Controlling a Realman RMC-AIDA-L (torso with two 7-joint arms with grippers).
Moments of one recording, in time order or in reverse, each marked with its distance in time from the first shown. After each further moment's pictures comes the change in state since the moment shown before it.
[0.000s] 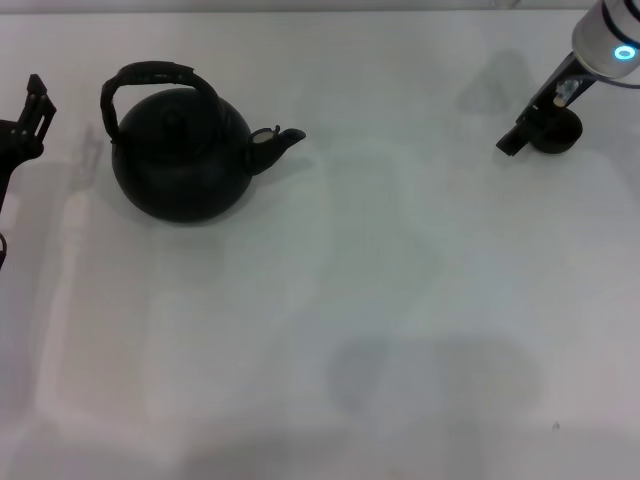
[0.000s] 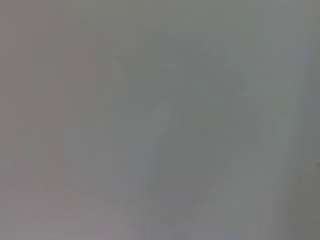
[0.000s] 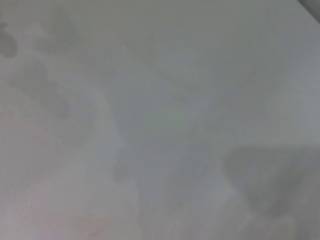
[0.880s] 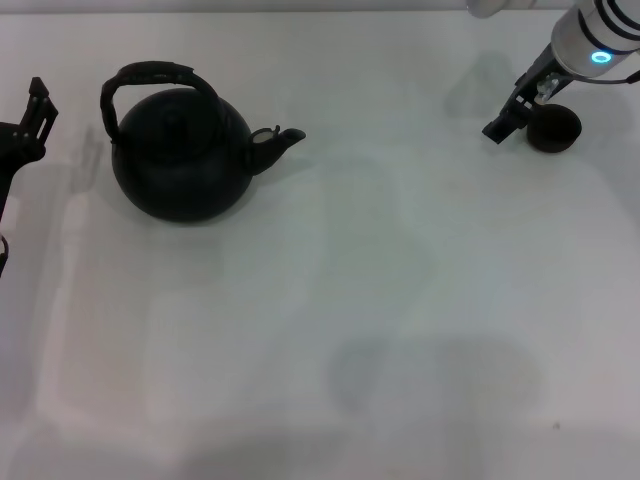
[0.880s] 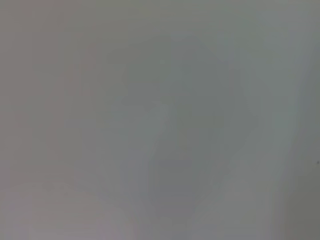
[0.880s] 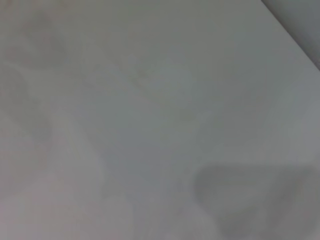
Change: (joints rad) left arm 0.002 -0.002 0.000 -0.003 0.002 -0.001 0.000; right arm -0.002 0.043 -0.008 0.009 -0.058 0.125 -0.014
